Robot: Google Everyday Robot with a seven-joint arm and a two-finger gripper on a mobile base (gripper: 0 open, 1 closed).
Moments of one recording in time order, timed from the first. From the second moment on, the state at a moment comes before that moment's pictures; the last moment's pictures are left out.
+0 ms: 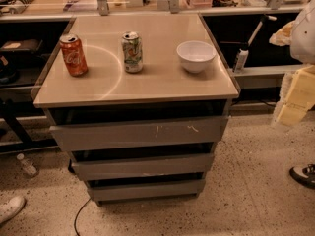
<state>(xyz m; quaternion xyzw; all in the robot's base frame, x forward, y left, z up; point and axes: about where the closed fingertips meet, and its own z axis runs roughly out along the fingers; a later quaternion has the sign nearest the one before) 0.438 -0.216 0.979 -0.60 0.78 -0.04 0.16</state>
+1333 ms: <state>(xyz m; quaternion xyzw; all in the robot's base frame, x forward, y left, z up) 0.406 -0.148 0.851 -0.61 0.78 0.00 0.16</state>
